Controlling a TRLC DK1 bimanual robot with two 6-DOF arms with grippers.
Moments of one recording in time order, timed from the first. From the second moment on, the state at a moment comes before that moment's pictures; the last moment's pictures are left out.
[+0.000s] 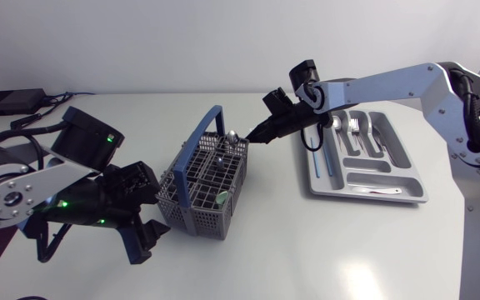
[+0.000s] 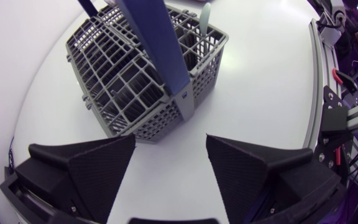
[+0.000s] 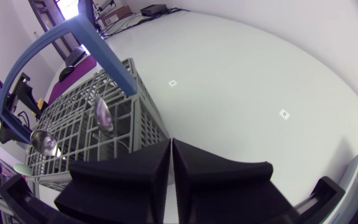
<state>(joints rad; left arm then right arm) -0.47 1.23 0.73 -0.56 0.13 0.56 0.29 2.25 1.66 -0.38 -0.73 -0.39</state>
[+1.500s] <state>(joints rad) 0.00 1.16 0.92 -0.53 0.35 1.00 0.38 1.59 0.95 -0.26 -0.59 -0.43</state>
